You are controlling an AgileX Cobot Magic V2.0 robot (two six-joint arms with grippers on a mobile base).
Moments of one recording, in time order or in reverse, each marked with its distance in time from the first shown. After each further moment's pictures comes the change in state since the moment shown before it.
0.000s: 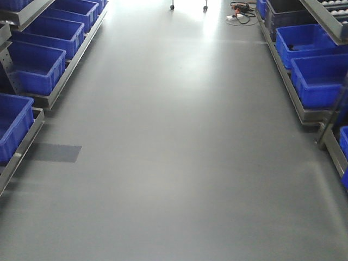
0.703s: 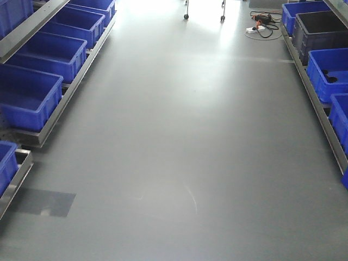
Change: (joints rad) left arm 0.000 0.000 0.000 0.000 0.000 0.000; right arm 0.000 0.000 0.000 0.000 0.000 0.000
